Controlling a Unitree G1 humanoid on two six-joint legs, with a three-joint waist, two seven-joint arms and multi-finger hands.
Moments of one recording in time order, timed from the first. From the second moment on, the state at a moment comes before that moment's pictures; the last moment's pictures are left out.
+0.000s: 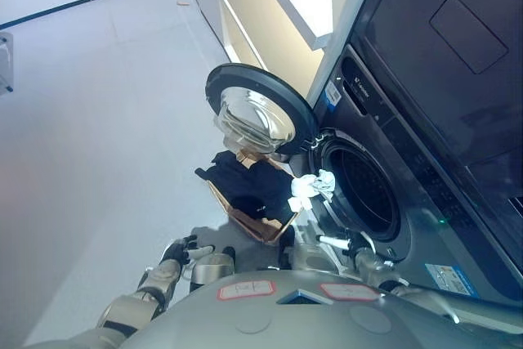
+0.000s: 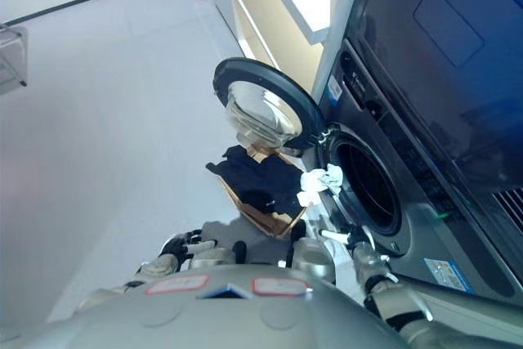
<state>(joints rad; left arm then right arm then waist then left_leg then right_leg) -0.02 0.22 -0.26 1.36 -0.06 -0.16 0.03 -0.07 -0.28 0.29 1.31 0.16 -0.08 -0.08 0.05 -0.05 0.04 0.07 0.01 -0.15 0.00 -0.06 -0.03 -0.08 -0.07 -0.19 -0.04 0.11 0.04</state>
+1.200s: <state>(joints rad) -0.57 0.44 -0.36 1.23 -0.24 -0.18 0.16 -0.89 -0.54 1.00 1.18 -0.68 -0.10 -0.20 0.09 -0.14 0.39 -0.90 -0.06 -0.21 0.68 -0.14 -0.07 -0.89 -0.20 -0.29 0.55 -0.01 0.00</state>
